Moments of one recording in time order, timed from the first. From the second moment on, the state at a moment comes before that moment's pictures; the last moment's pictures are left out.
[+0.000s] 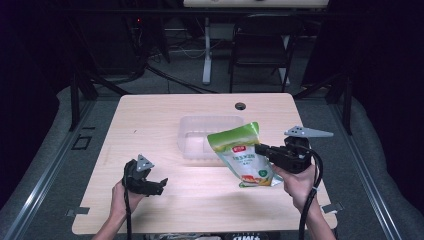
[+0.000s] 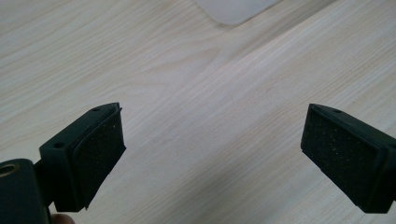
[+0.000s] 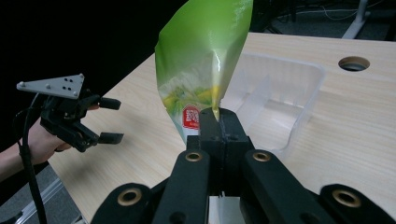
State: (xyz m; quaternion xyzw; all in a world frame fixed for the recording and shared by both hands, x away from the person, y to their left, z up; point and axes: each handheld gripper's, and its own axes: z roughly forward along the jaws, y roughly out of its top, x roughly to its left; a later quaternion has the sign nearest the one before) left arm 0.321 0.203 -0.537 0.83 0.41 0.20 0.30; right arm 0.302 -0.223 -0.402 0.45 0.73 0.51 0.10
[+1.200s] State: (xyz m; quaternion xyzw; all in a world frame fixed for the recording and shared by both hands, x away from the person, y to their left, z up) left arm 0.321 0.202 -0.536 0.84 0.41 0.21 0.30; right arm 0.346 -0.205 -0.366 0.46 0.70 0.53 0.13
